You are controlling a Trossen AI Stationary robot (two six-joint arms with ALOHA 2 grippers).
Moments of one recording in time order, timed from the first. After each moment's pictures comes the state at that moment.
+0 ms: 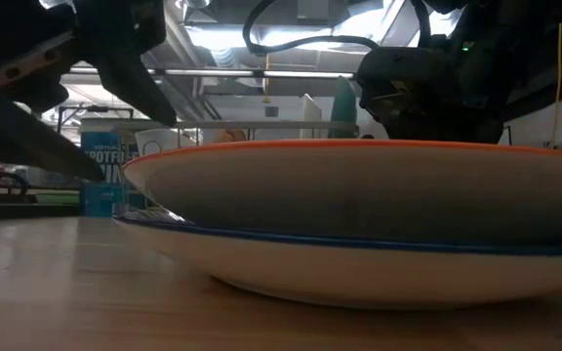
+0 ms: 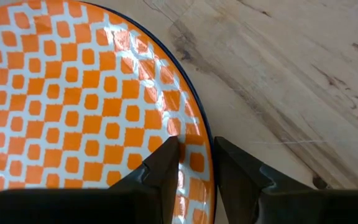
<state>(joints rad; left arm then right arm) -0.68 1.71 0.71 0.39 -0.49 0.69 0.41 1.88 1.05 -0.37 0.23 1.17</state>
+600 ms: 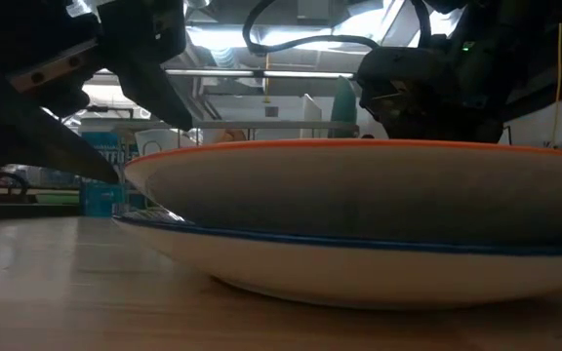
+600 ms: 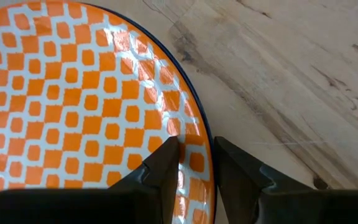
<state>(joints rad) -0.63 1.71 0.71 0.41 -0.37 0.71 0.41 1.88 1.05 -0.37 0.23 1.17</state>
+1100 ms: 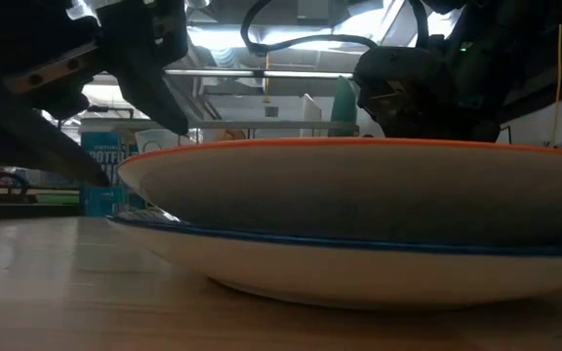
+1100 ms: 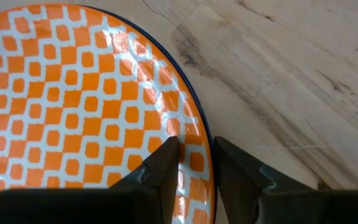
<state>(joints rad) -0.61 1.71 0.71 0.41 -0.33 0.70 0.41 1.88 1.05 -0.36 0.24 1.17</state>
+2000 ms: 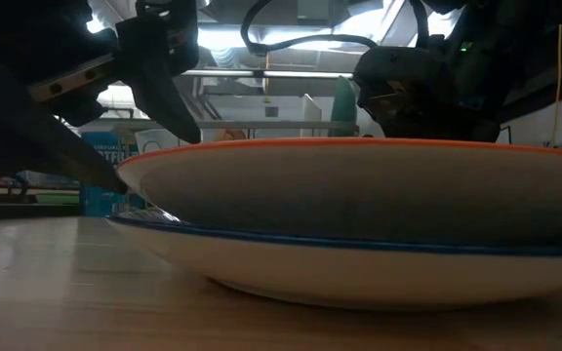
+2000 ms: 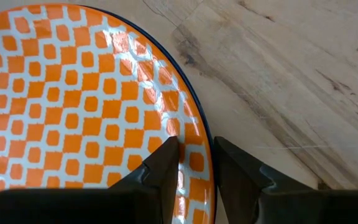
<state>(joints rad) -0.58 1.72 0.71 0.40 -0.29 0.71 0.41 1.88 1.05 -0.36 0.24 1.17</state>
